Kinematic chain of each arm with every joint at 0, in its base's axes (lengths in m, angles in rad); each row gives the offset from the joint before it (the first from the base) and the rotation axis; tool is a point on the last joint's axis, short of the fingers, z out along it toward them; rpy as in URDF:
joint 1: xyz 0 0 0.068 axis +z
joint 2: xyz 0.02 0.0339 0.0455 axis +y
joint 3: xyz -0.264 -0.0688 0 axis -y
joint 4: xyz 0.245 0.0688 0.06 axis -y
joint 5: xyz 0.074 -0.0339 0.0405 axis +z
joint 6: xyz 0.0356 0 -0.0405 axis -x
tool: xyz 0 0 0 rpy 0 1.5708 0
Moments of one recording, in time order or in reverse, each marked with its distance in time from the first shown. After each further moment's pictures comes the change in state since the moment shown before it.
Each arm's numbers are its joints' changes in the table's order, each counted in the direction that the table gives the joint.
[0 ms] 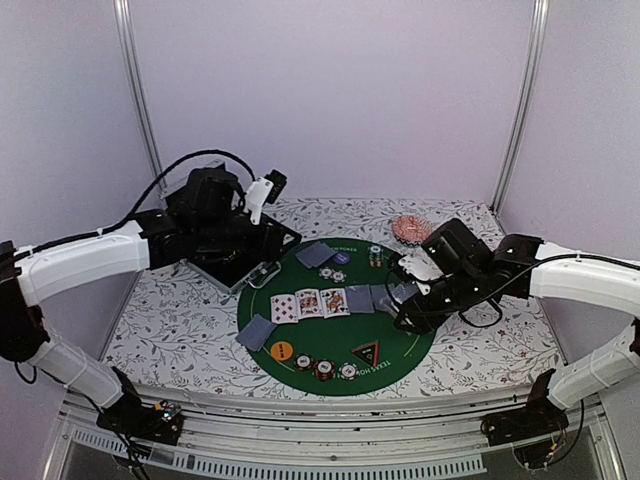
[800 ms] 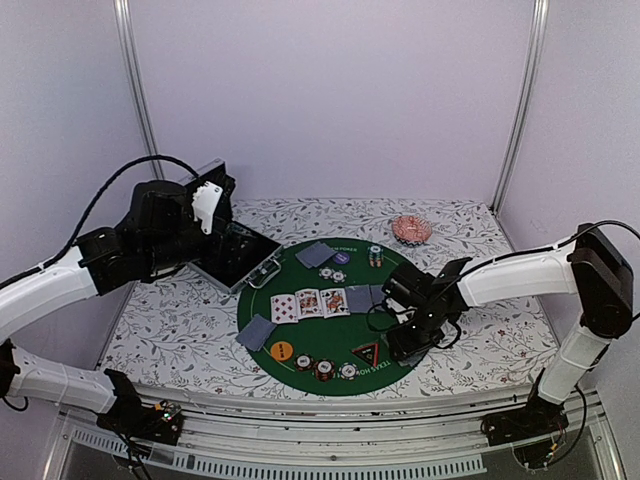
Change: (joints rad) left arm 0.016 -0.367 -0.182 -0.147 0.294 -0.034; right arm 0.000 0.414 -0.042 0.063 -0.063 -0.273
